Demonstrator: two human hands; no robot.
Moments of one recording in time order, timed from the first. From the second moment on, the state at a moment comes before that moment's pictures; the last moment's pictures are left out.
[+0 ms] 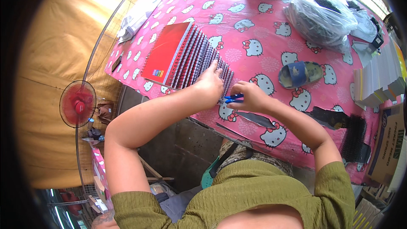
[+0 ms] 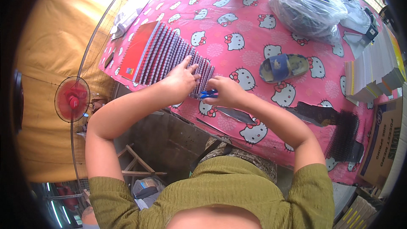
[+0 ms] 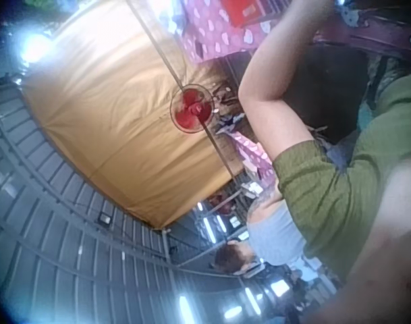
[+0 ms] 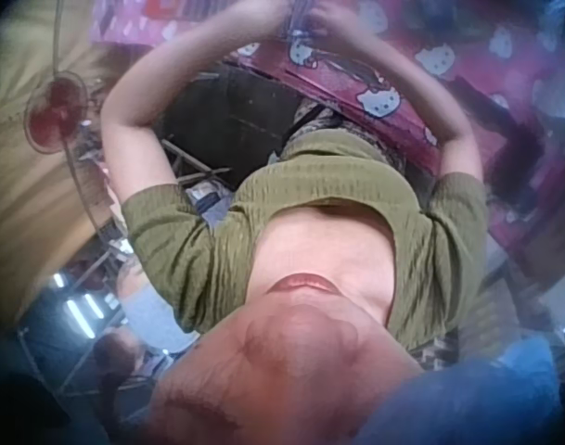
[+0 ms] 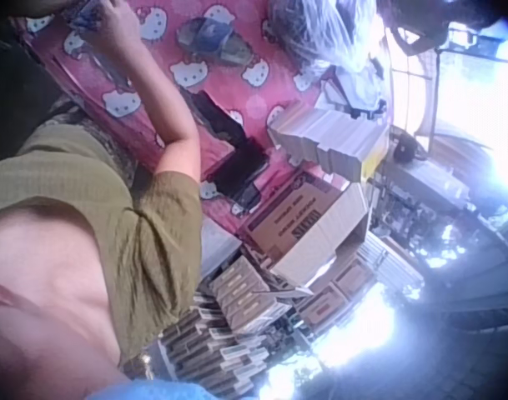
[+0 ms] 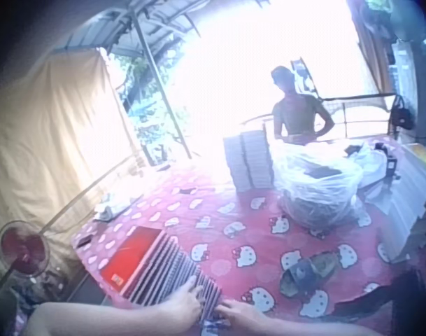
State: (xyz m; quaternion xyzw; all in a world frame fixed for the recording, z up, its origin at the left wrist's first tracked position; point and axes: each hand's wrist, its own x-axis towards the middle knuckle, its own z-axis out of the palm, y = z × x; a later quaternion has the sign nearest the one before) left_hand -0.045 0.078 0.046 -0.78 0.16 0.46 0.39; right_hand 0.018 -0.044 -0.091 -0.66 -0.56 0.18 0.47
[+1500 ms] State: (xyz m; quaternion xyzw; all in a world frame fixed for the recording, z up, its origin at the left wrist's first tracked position) left_hand -0.050 0.088 0.011 -0.81 0.19 0.42 0.37; right_hand 0.035 -0.034 -0.085 -0.69 -0.50 0.38 0.35
